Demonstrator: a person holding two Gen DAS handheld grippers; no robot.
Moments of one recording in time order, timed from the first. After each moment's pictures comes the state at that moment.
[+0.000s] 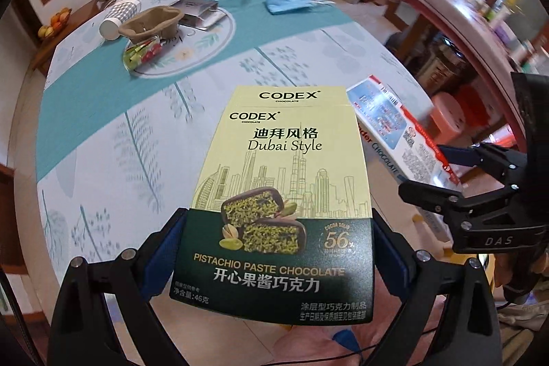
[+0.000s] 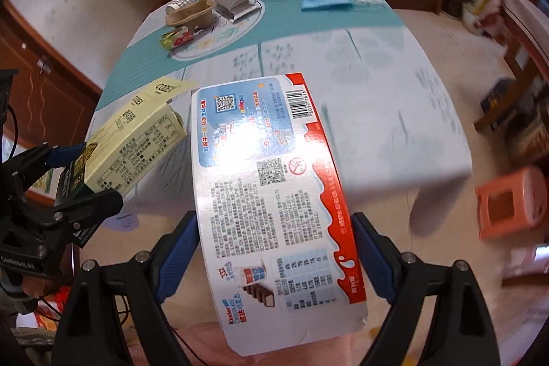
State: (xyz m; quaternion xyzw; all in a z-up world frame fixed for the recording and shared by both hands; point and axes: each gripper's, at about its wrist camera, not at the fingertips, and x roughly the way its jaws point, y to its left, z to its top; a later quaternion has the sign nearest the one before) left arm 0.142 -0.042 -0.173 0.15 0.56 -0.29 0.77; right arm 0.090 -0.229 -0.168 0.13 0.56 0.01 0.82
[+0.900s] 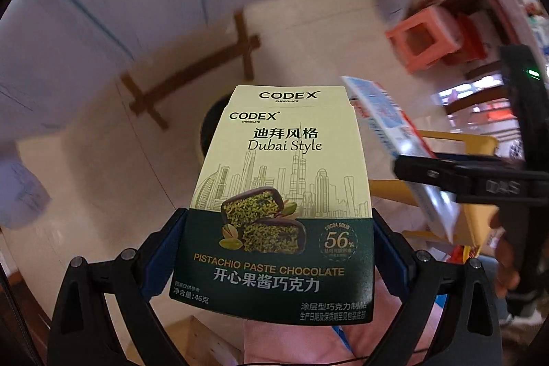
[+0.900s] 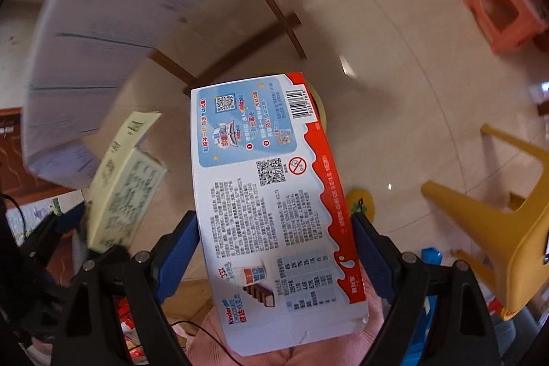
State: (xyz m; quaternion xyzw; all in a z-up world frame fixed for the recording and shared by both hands) left arm 0.003 -0.034 -0.379 0.15 0.70 -0.27 0.65; right arm -0.061 -0.234 -0.369 0.30 0.69 -0.07 0.65
